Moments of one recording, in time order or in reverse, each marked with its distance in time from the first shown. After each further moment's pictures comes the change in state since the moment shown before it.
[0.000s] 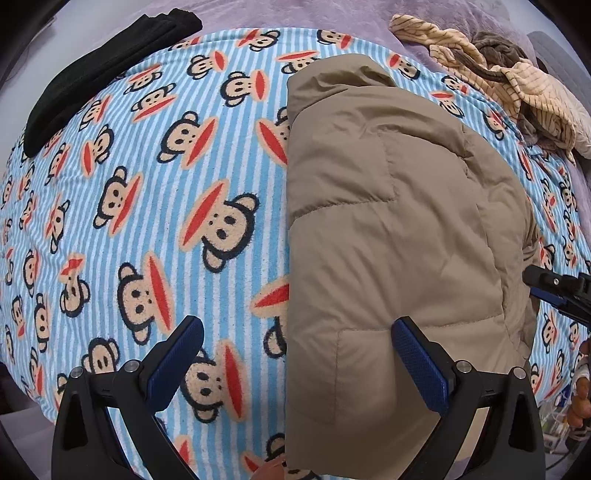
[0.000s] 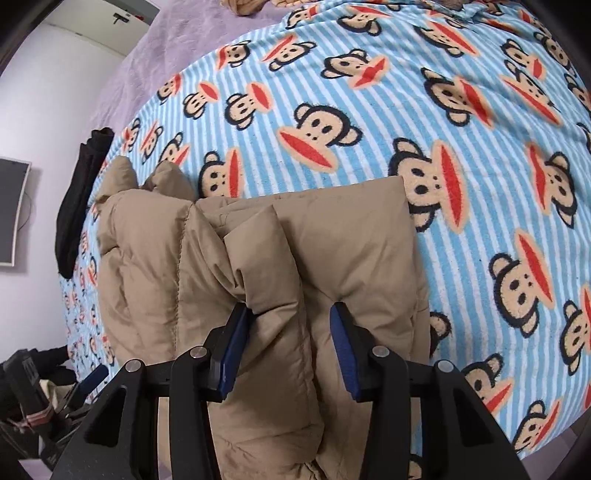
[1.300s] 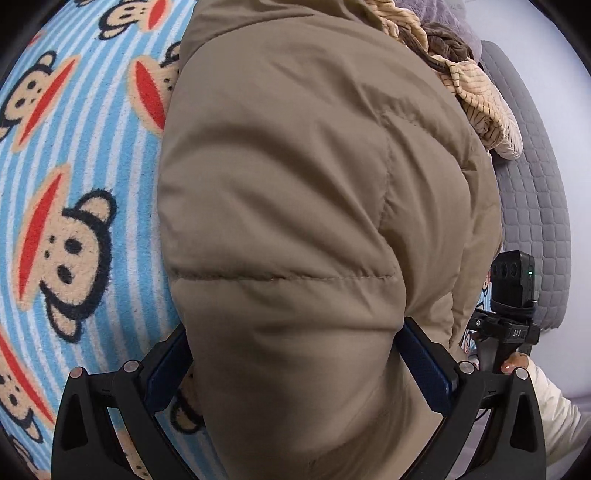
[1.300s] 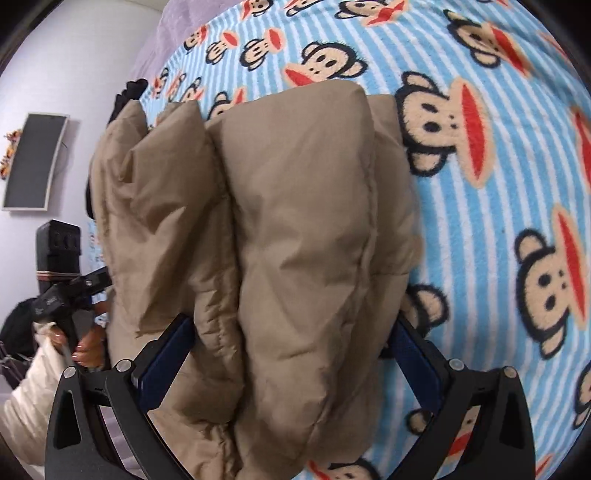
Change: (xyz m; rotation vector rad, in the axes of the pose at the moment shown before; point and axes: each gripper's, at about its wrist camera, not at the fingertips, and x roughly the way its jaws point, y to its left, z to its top) left arm 0.101 0.003 0.054 0.012 0.207 -0.572; right arm 0.039 -0.053 -0.014 -0.134 0.149 0.139
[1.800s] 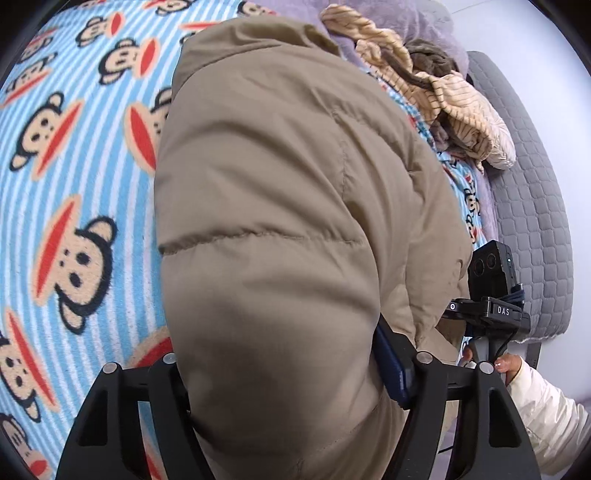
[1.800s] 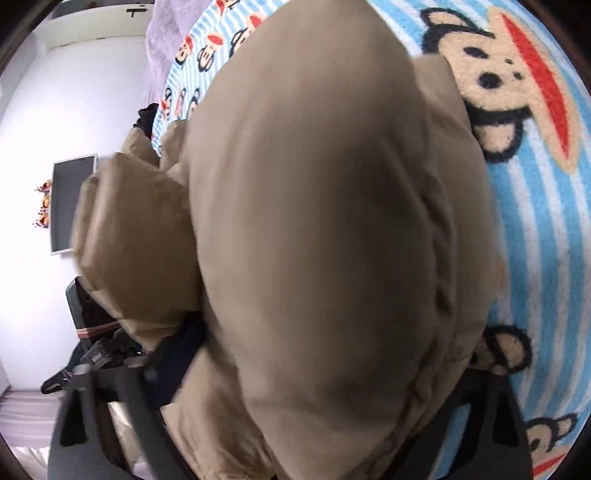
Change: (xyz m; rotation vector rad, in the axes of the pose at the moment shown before) left arm -0.026 -0.038 -0.006 0.052 -0.128 0.046; right arm 0.040 -0.016 0.025 0.187 0.054 0.328
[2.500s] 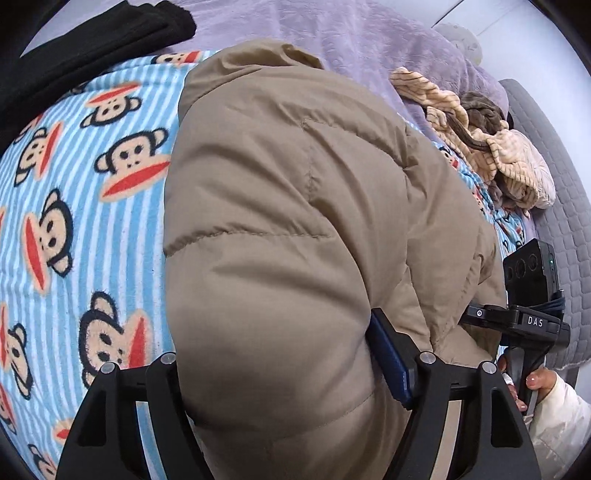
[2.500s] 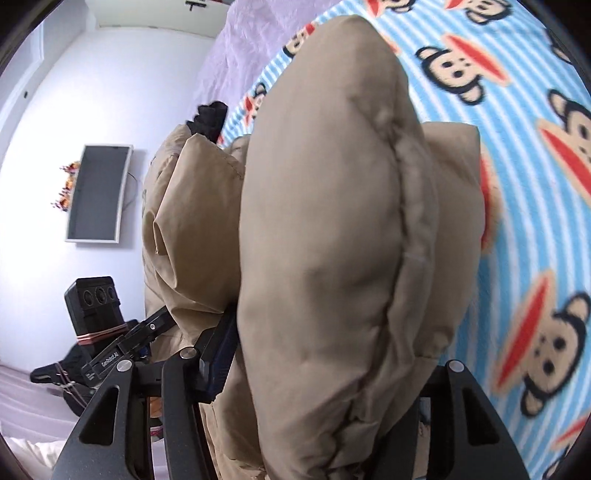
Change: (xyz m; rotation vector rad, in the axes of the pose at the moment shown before) left arm -0.082 0.130 0.077 -0.002 -0.141 0.192; right arm 0.078 0.136 0.040 -0.171 -0.091 0.012
